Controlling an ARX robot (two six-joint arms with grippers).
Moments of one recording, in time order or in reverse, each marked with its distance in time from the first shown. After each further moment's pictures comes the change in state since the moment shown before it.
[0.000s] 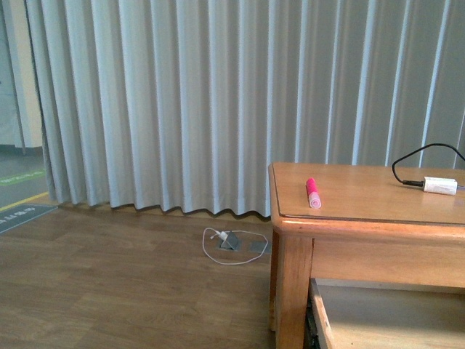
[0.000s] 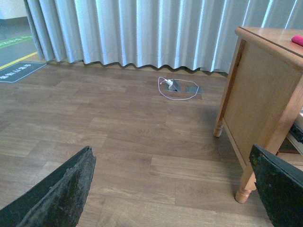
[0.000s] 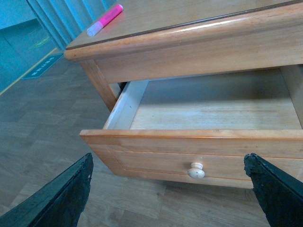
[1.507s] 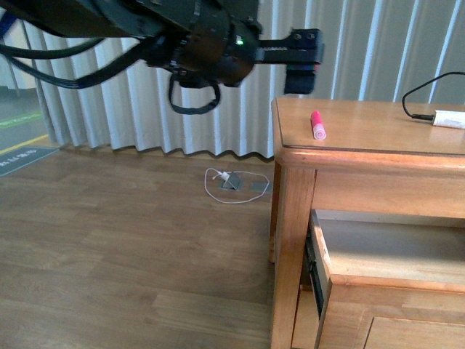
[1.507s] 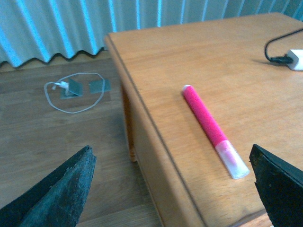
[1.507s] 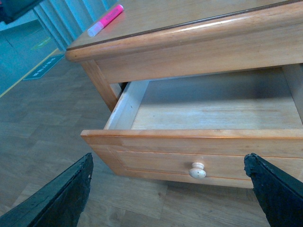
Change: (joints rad) left arm -0.470 1.988 1.564 0.235 -0.010 0.013; right arm 0.000 -0.001 0.000 0.000 -0.002 0.007
